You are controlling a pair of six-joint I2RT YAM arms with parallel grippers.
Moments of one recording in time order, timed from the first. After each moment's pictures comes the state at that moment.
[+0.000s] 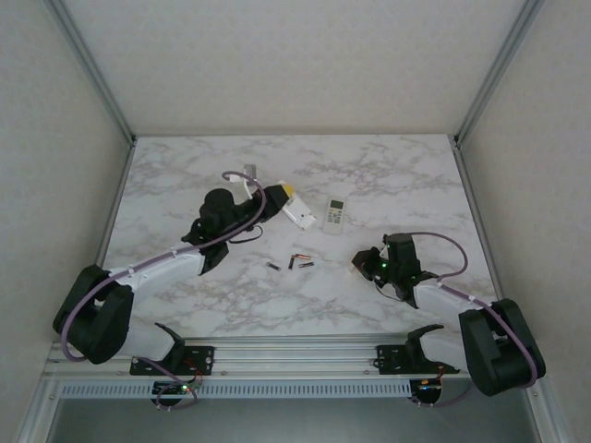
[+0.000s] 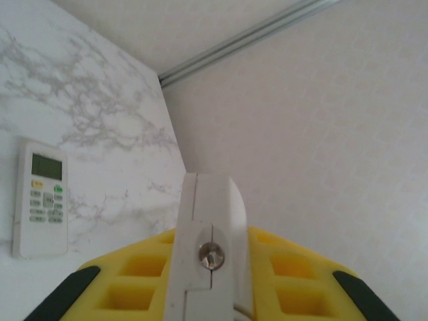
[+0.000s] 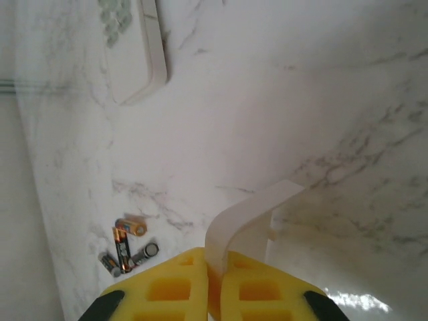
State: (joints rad) left arm -0.54 1.39 0.74 0.59 0.33 -1.08; right arm 0.32 1.19 0.27 0.18 -0.37 1.02
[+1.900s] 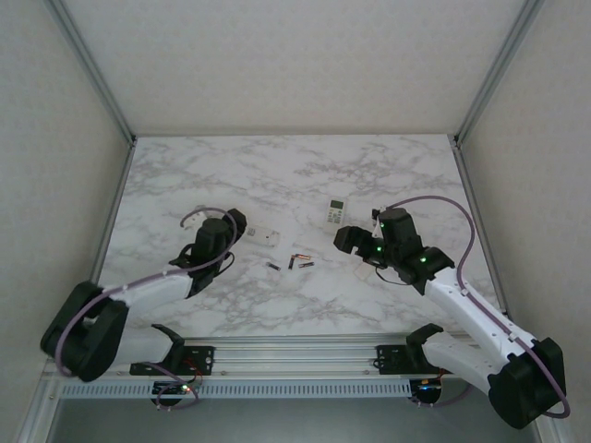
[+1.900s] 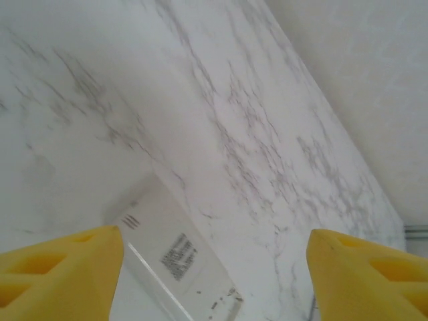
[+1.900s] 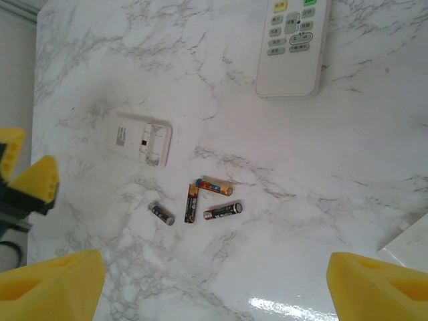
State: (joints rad) left arm -0.48 1.24 0.47 0.26 -0.38 -1.11; right arm 0.52 0.98 0.70 -0.46 -0.22 0.78
